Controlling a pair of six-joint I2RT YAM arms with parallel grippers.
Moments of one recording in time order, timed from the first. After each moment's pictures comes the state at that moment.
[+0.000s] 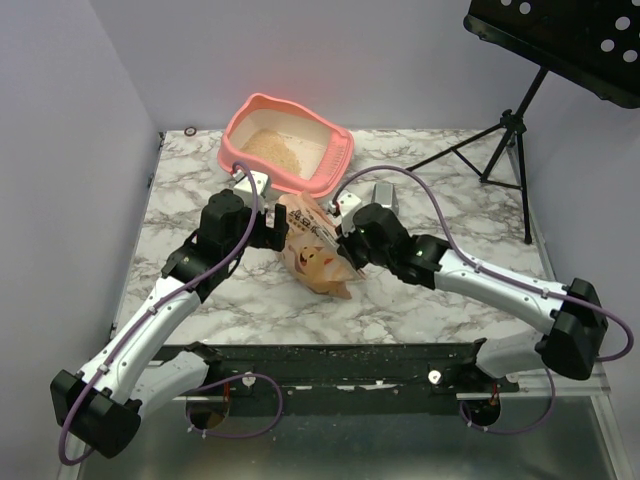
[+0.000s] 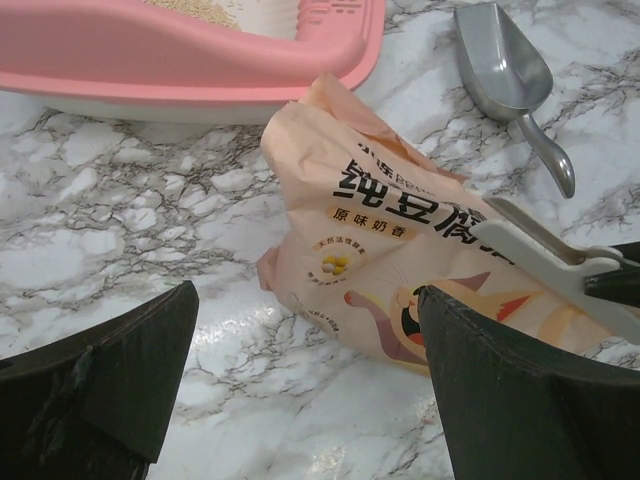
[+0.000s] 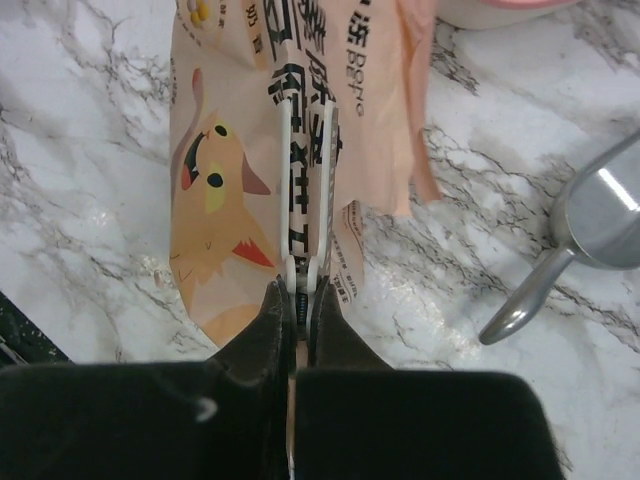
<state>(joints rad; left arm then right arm) -0.49 0.95 0.89 -0.36 -0.05 -0.13 0.93 1.38 1.06 -0.31 0.15 0.04</state>
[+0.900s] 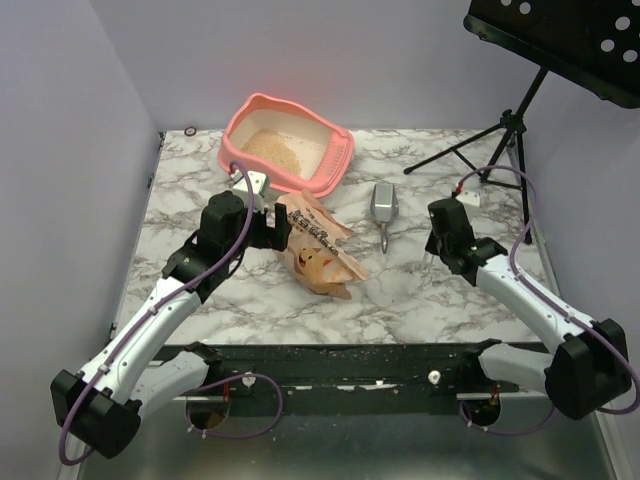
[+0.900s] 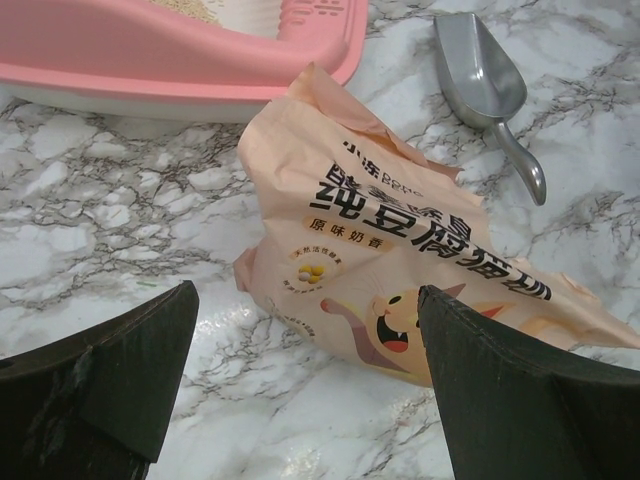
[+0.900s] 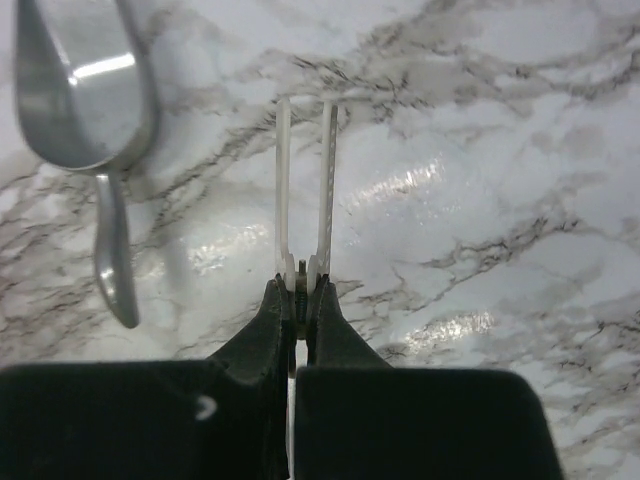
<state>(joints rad) -0.49 0.95 0.88 -0.34 -0.03 -0.19 0.43 1.13 0.81 -0.42 0.50 0.51</state>
